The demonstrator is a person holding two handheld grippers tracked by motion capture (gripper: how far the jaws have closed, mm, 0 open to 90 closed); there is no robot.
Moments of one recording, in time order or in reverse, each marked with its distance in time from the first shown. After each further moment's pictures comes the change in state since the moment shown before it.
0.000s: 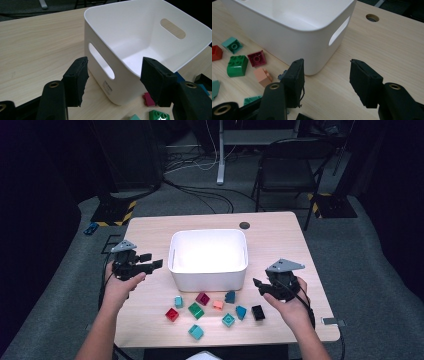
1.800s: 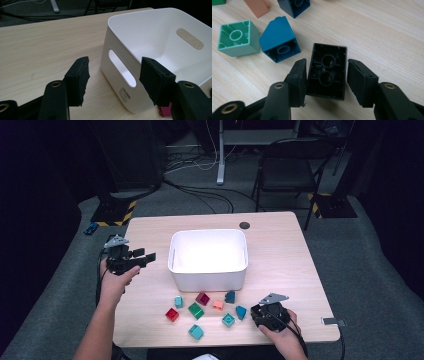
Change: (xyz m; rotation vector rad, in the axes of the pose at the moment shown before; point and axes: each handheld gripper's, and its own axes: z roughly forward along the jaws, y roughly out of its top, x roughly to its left) left arm 0.025 0.004 -0.001 -0.044 0.056 -0.047; right arm 0.027 -0.099 0.049 0.229 0.050 0.052
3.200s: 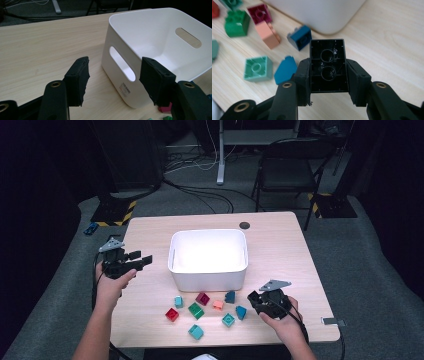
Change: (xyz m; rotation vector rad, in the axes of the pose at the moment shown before) left arm 0.000 -0.008 -0.014 -0.012 0.013 -0.006; right arm -0.007 0.045 -0.027 -0.057 0.040 -0.032
